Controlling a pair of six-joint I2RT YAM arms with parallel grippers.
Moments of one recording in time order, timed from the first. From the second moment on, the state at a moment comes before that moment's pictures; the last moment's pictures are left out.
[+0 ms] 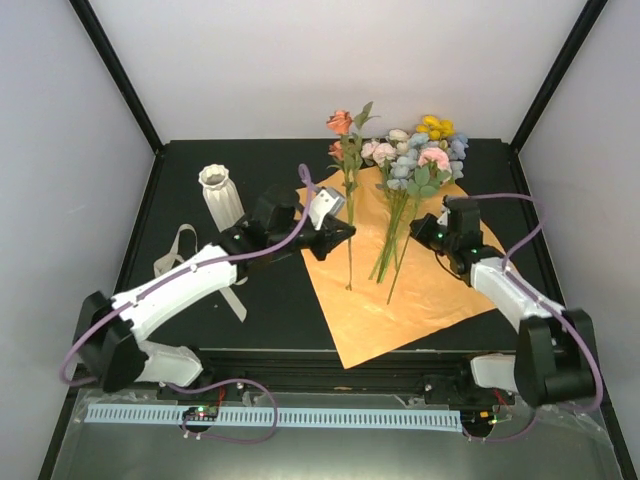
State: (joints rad) left arm -0.74 1.38 1.09 -0.12 0.45 -0.18; right arm 0.18 1.22 0.69 -0.08 -0.28 0.75
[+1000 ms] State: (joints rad) left arm -0.58 0.97 1.30 -0.45 -0.16 -0.01; right arm 0.19 1.26 0.75 -0.15 -0.28 0.59
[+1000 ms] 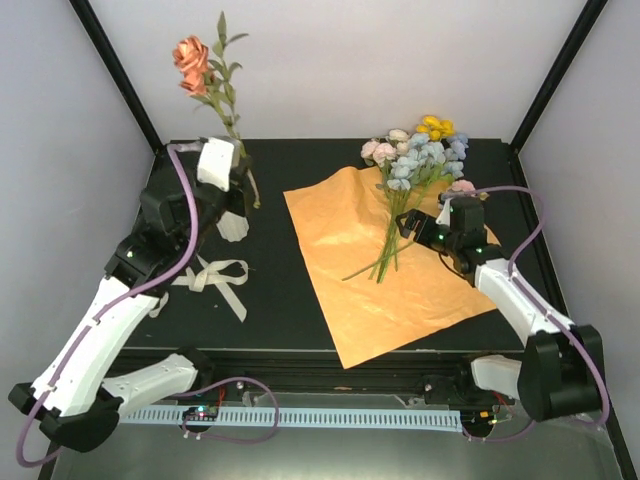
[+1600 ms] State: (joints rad) left arm -0.16 1.14 1.53 -0.47 -0.11 0.03; right arm 0.19 1.00 0.61 -0.22 -0.43 0.58
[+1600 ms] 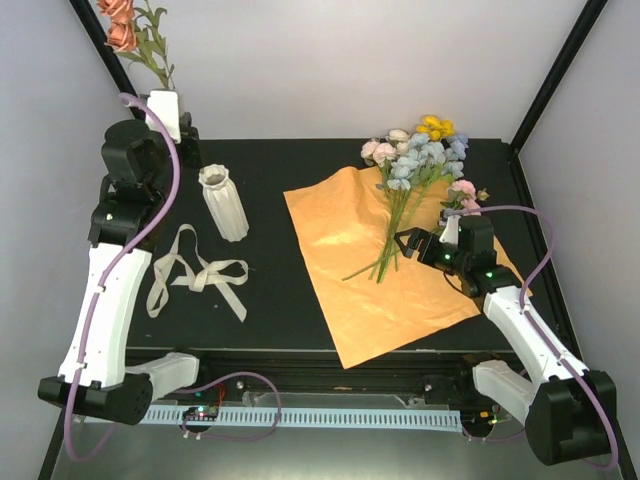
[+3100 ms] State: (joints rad) left arm 0.13 1.08 1.00 -0.30 0.28 -0.39; right arm 0.06 1.03 0.60 -0.34 -0.42 0.68
